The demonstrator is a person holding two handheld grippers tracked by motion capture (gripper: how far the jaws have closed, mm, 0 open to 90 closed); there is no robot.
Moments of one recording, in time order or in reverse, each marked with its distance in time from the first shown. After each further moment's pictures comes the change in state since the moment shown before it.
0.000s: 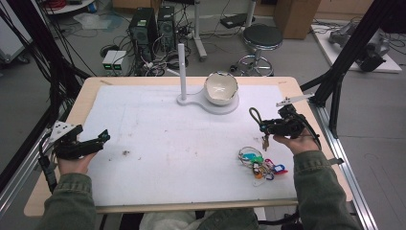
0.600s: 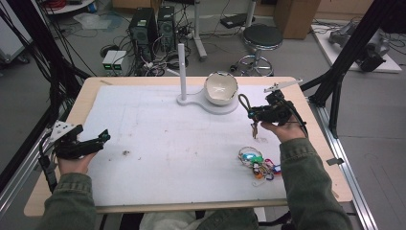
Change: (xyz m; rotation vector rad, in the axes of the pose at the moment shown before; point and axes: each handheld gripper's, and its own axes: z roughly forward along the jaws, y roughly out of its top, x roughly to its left) left arm 0.000 0.000 0.001 0.003 -0.004 0.001; right arm 0.018 0.046 0.011 -0.050 -0.010 -0.011
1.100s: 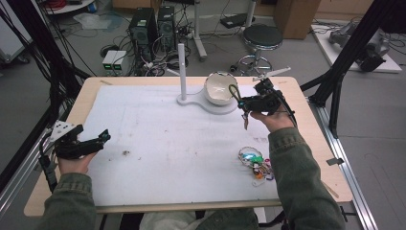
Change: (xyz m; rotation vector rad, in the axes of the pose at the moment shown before) left arm 0.000 0.000 0.000 0.000 -0.002 0.000; right arm 0.013 0.036 0.013 -0.012 -0.007 -0.010
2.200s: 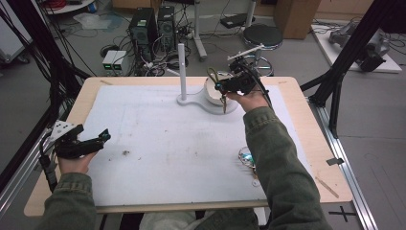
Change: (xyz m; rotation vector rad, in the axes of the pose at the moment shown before) left arm 0.000 0.000 0.001 0.000 -0.004 -0.006; right arm 0.025 0.070 0.035 -0.019 0.040 0.001
